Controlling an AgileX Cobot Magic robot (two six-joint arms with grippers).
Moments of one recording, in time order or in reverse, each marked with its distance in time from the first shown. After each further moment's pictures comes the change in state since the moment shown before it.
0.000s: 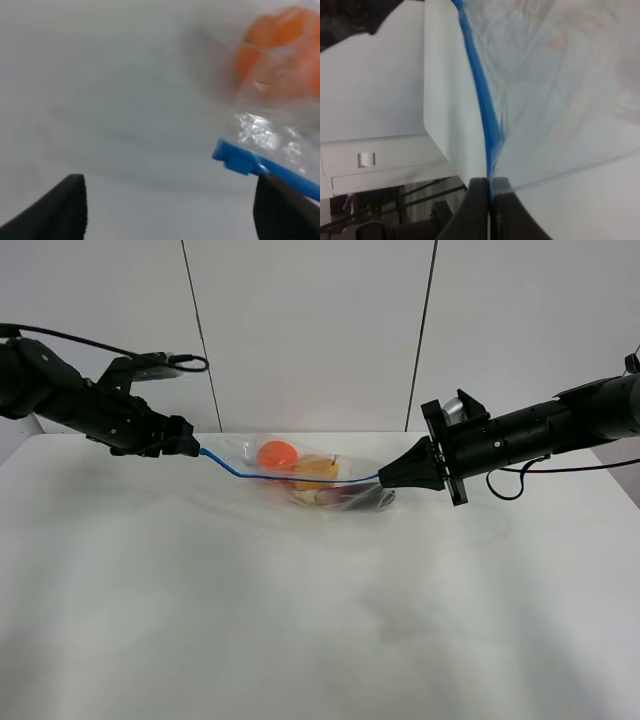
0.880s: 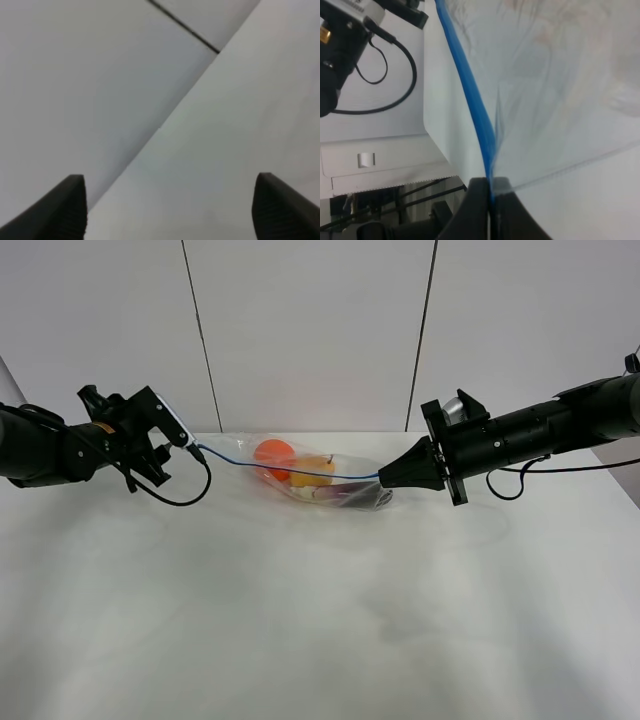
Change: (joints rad) left arm -0.054 0.056 0.294 0.421 -0.956 0.445; right arm 0.000 0.000 0.000 0.000 -0.001 0.000
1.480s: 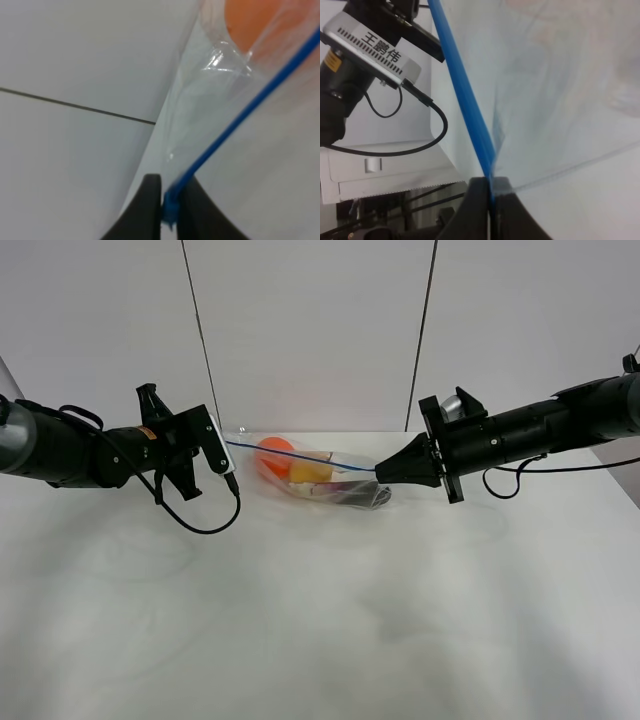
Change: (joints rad) left arm -0.140 -0.010 0.000 0.034 0.051 0.179; right arm 0.002 0.000 0.000 0.022 -0.004 -0.001
